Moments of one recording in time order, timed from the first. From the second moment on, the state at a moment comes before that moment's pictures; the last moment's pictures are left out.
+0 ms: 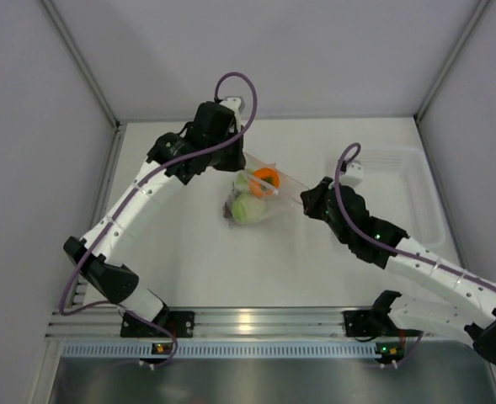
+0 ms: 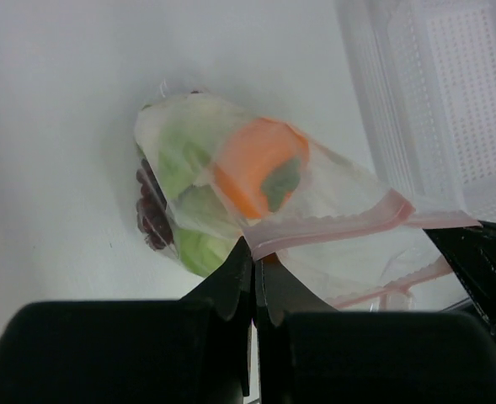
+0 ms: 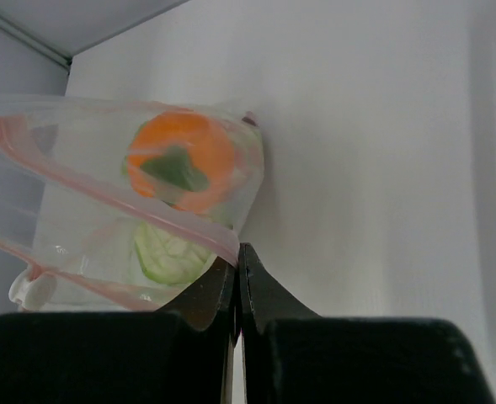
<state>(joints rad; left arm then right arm) -0.64 1.56 1.84 -0.94 -0.11 -0.40 0.85 1.00 0.84 -0.22 0.52 0.74</state>
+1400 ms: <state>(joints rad) -0.95 1.73 1.88 -0.75 -0.20 -0.62 0.75 0.96 1.00 -0.46 0.25 0.60</state>
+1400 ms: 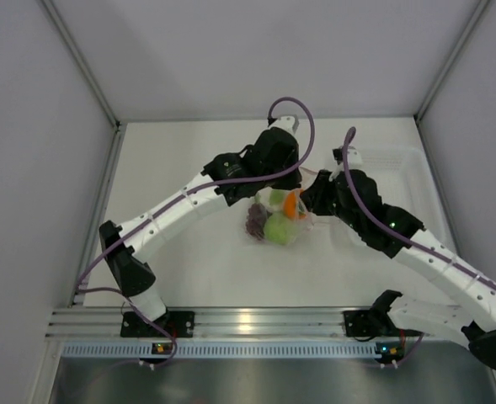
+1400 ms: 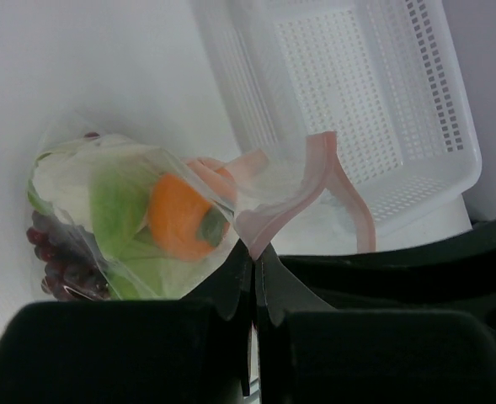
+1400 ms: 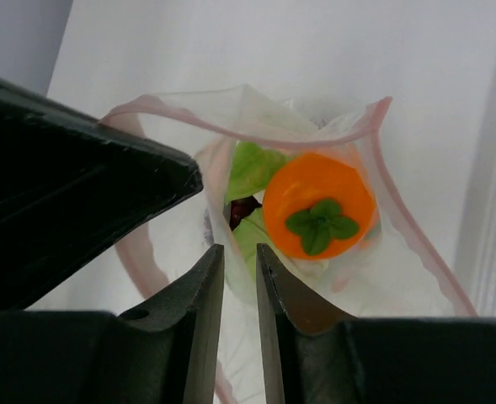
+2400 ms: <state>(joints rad) -0.96 1.38 1.45 -0.50 -0.25 -0.82 0.68 1.19 1.07 -0.48 0.34 0.52</state>
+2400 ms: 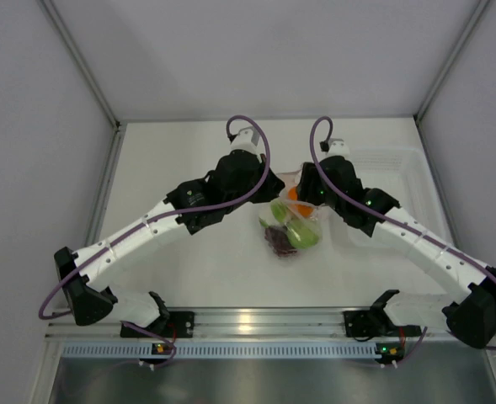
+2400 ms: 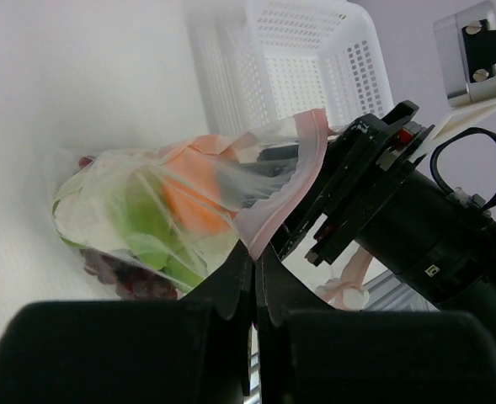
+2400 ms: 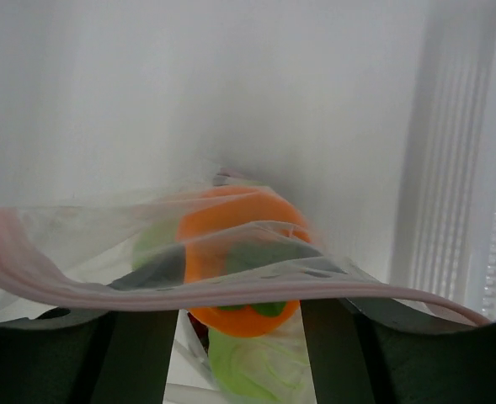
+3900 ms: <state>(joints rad) -0.92 1.35 1.30 -0.47 -0.28 -0.81 0.69 1.37 1.04 -0.39 0.26 0.46</state>
